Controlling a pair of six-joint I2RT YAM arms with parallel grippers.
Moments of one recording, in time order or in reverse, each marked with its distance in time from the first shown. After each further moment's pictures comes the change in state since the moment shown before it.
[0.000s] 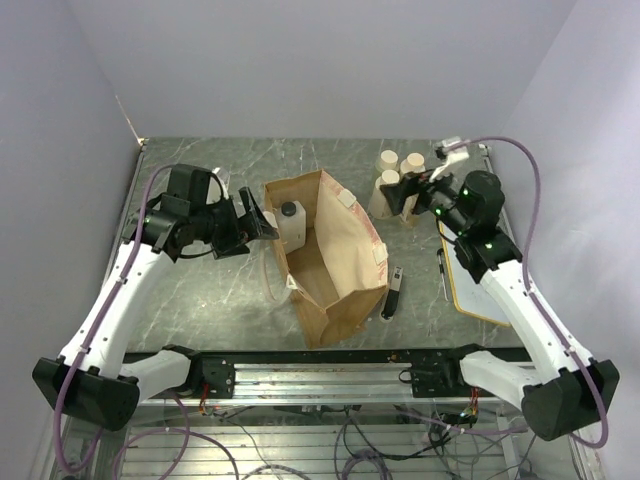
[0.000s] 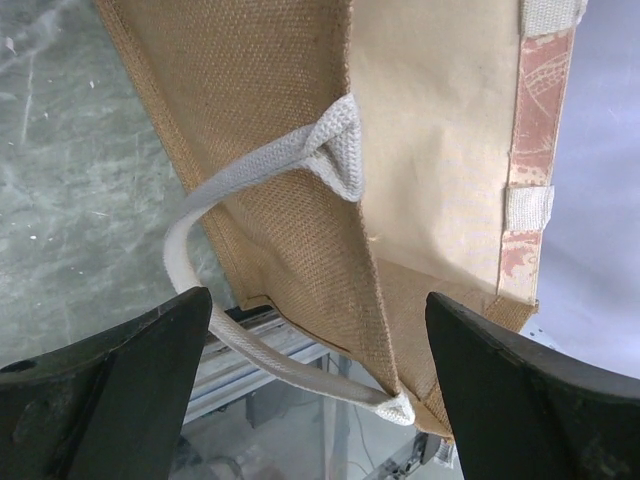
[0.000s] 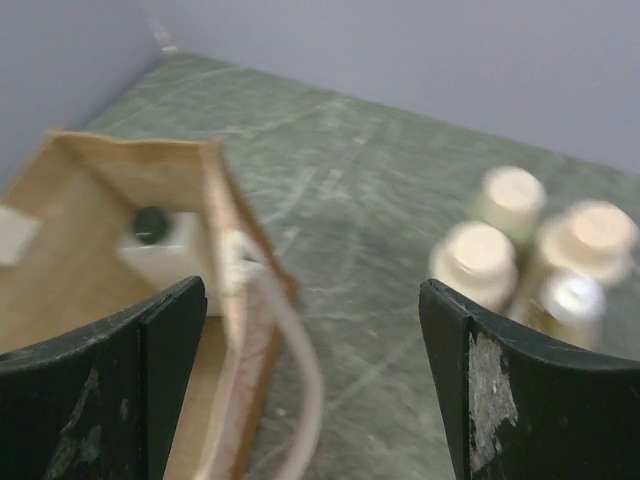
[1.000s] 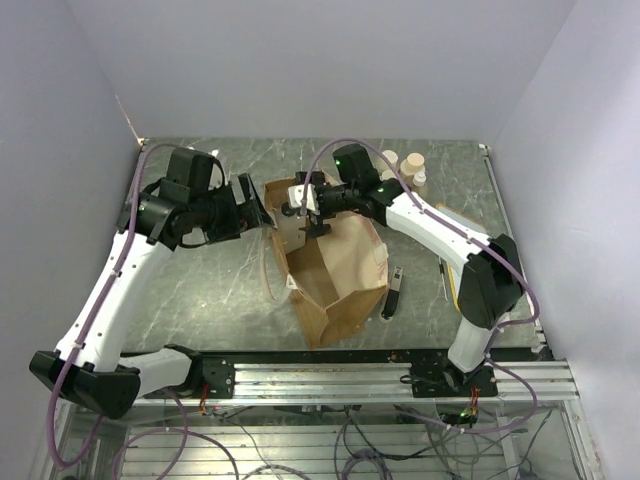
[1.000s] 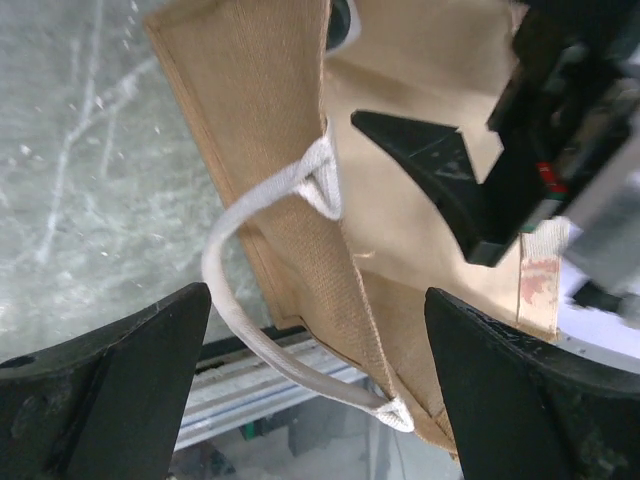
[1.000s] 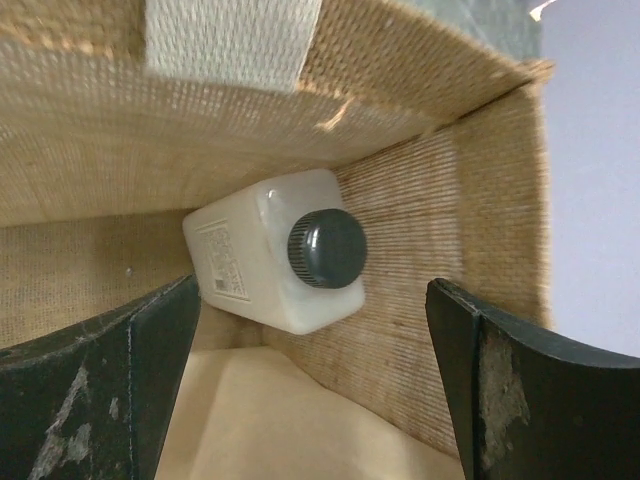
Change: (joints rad) left arm -0.061 0.047 0.142 -0.083 -0.158 0.027; right arm 0.394 0.716 0.558 -0.354 -0.435 -1.234
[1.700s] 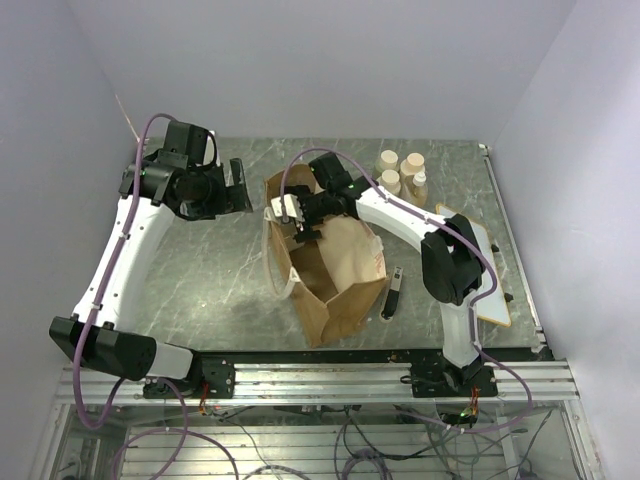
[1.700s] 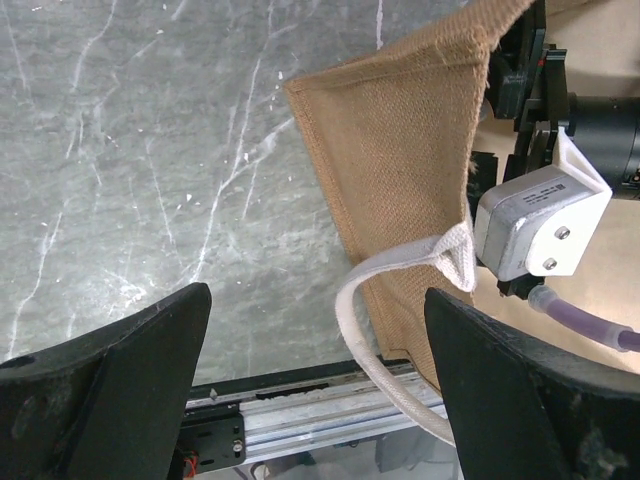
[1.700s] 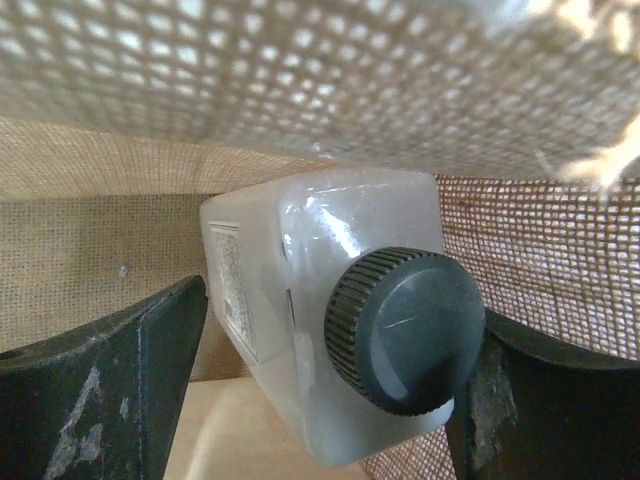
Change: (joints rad) left arm 0.108 0.203 0.239 -0.142 -0.144 0.260; right arm 0.016 0.292 0.171 -0.118 0.014 -0.097
